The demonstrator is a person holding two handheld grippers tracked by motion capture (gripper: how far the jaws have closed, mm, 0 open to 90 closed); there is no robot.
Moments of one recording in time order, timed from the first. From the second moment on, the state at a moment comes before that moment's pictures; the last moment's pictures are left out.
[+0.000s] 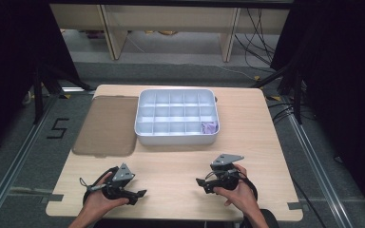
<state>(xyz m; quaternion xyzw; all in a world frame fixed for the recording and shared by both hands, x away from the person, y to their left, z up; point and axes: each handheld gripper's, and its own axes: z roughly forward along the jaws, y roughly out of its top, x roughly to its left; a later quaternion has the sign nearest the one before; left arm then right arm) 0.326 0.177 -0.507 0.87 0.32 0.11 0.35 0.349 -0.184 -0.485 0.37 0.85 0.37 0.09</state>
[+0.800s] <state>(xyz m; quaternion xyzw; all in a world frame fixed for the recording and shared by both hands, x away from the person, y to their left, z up) 0.325 0.175 -0.509 0.87 0.32 0.11 0.35 0.339 -0.178 -0.494 0.35 0.86 0.35 0.08</state>
